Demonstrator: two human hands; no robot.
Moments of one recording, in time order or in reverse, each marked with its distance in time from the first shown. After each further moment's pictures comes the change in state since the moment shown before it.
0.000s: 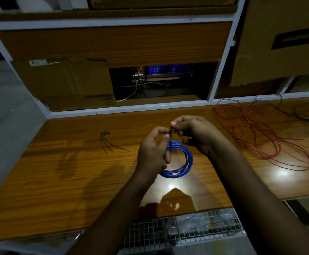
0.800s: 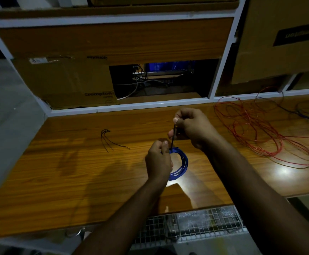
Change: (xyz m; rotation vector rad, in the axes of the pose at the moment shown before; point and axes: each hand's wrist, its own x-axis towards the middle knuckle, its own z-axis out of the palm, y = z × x) left_hand 0.003 -0.054 0.037 0.199 0.274 -0.146; right_hand 0.010 0.005 0.009 -0.071 0.092 -0.100
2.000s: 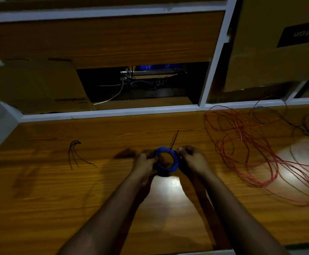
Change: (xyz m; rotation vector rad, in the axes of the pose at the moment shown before) left_hand 0.105 -0.027 0.112 -0.282 -0.234 -0.504; right_hand 0.108 0.163 -0.112 -0.163 0.083 0.191
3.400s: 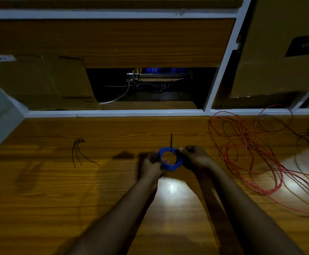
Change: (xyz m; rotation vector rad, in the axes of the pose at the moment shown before) left_hand 0.022 -0.030 0.014 -0.307 0.152 0.046; right_hand 0.054 0.012 -0.006 -0.071 -0.199 0.021
